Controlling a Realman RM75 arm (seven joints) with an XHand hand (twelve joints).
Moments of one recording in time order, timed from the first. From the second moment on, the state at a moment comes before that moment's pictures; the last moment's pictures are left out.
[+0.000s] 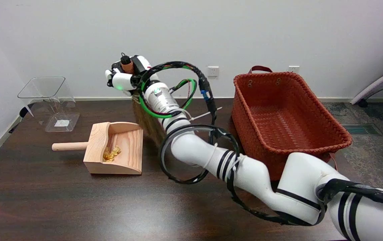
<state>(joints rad) 0.76 -1.64 0.72 -0.80 -1.57 0.57 0.45</state>
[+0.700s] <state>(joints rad) 0.82 -1.44 0.73 -0.90 -1.56 0.54 0.32</state>
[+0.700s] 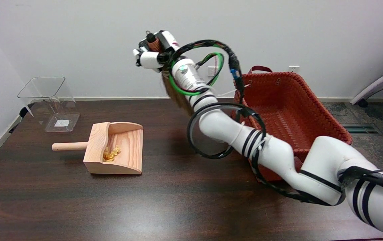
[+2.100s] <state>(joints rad) 0.74 -0.91 0.88 -1.35 -1.27 0.61 0.02</state>
